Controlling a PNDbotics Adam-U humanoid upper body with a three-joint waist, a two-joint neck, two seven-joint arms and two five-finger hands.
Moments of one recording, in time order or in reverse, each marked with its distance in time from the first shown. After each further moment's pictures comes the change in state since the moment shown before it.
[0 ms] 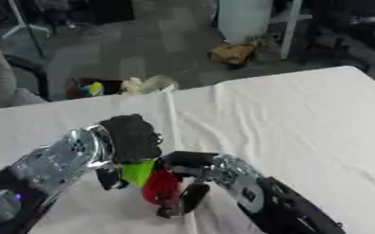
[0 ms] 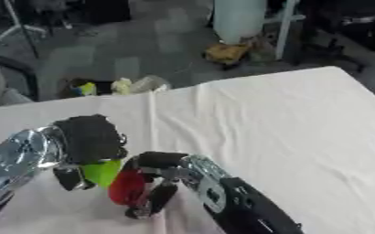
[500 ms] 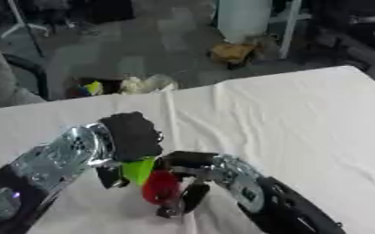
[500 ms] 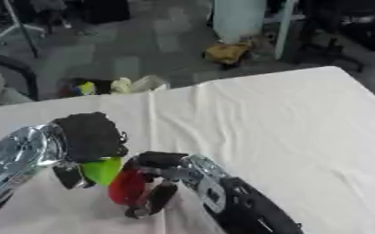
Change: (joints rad) left arm -0.008 0.000 0.006 -0.016 0.011 0.007 -0.007; right arm -0.003 0.000 0.000 0.002 0.001 -0.001 -0.001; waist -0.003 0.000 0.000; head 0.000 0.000
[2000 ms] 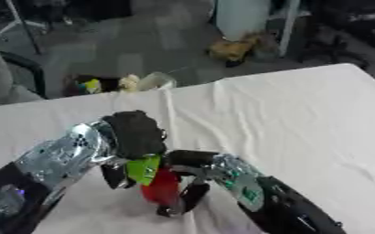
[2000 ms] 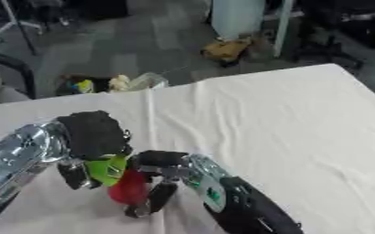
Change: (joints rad) left arm -0.002 -0.022 0.014 0.012 0.035 0.013 -0.013; right arm -0.002 0.000 -0.002 0.001 0.001 -0.006 -0.006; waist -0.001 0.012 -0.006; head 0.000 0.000
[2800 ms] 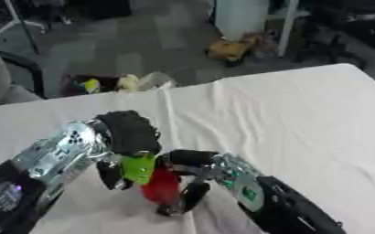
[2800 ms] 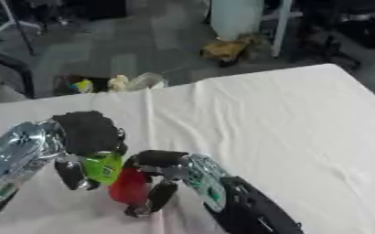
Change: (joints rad) left arm 0.005 -0.006 0.023 0.024 0.054 0.030 -0.030; right arm 0.000 0.000 -0.004 0.000 0.000 0.000 0.000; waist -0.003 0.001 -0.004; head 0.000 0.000
